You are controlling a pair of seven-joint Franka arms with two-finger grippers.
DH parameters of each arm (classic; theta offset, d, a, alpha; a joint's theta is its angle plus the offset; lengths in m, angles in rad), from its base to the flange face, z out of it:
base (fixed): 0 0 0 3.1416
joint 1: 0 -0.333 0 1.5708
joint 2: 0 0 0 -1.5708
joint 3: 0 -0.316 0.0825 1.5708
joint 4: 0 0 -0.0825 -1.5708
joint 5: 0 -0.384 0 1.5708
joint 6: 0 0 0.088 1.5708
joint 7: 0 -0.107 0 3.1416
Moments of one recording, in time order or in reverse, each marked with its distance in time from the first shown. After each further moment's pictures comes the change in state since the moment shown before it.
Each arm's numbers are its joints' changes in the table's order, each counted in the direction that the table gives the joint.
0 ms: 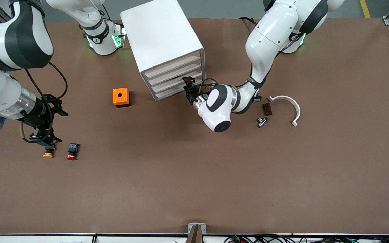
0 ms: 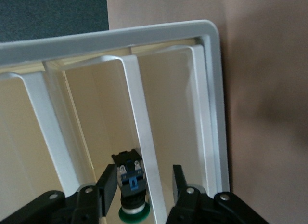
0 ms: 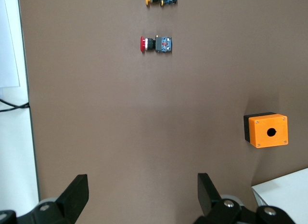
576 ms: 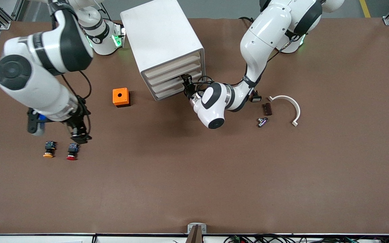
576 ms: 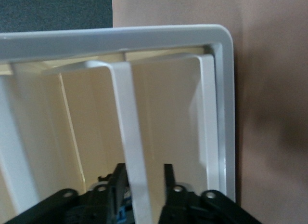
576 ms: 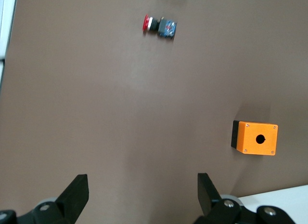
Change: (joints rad) left arm 0.035 0.039 -0.001 0.000 0.000 0.000 0.029; right arm -0.174 0.061 -0.005 0.000 0.108 0.020 0.039
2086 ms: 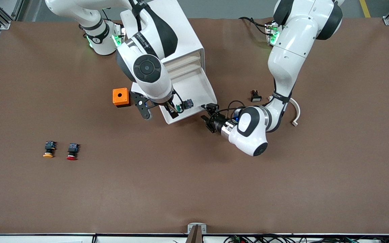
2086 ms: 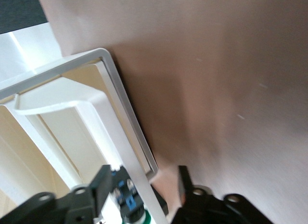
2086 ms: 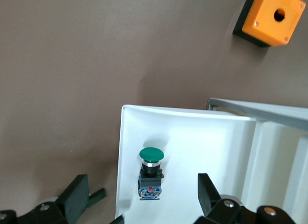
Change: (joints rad) left arm -0.201 -0.002 -0.116 -0.115 -0.008 0.004 -0.329; right arm -0.343 0.157 -0.003 -0.001 -0.190 -0.069 -0.066
